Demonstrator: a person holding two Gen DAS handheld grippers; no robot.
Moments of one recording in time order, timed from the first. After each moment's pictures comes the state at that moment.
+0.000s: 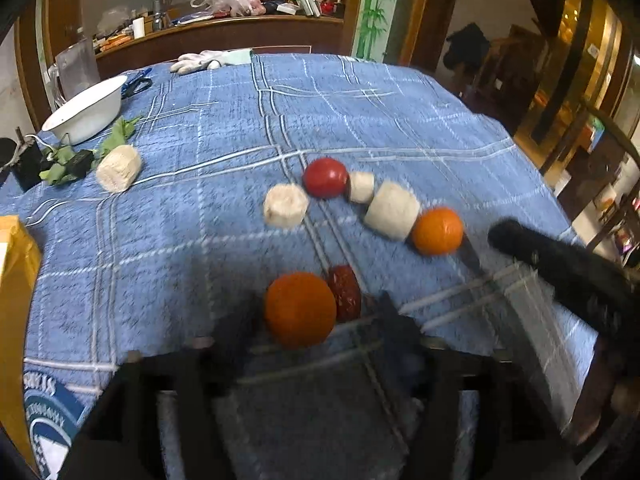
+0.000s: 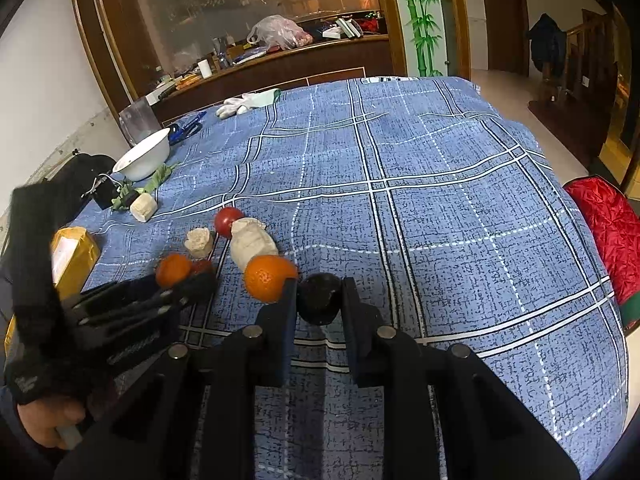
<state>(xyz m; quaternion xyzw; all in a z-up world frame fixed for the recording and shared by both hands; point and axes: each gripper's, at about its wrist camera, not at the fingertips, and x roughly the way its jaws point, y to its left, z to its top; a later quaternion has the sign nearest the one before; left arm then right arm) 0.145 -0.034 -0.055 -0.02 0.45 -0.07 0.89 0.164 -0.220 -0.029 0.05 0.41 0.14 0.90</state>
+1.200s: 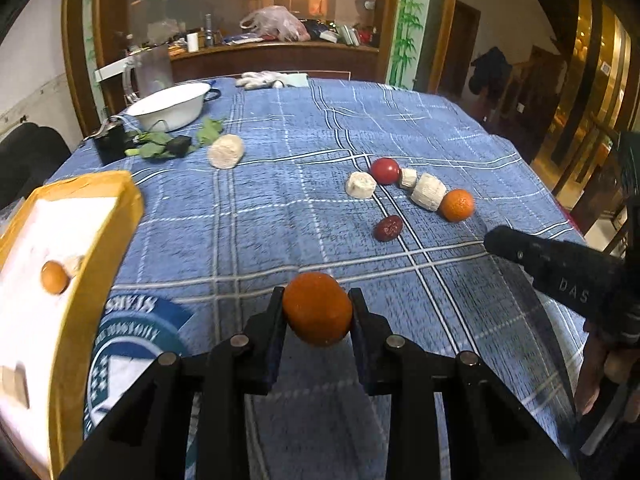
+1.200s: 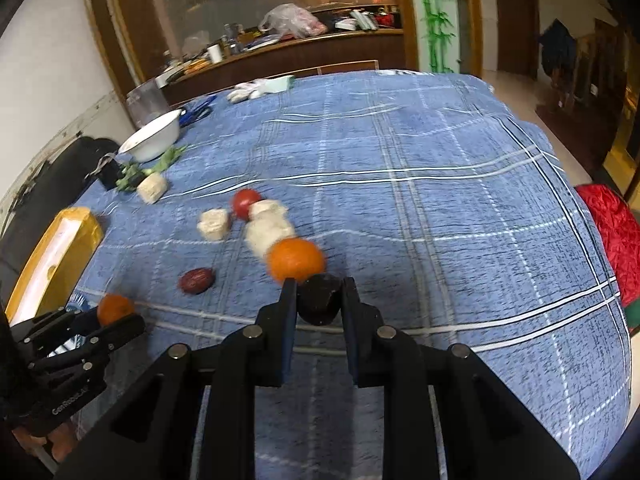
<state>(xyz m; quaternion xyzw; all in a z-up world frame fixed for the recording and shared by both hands) 0.061 0.017 -0.029 -0.03 0.40 -0.02 0.91 0.154 -0.193 -0.031 0.01 0.42 0.16 0.89</state>
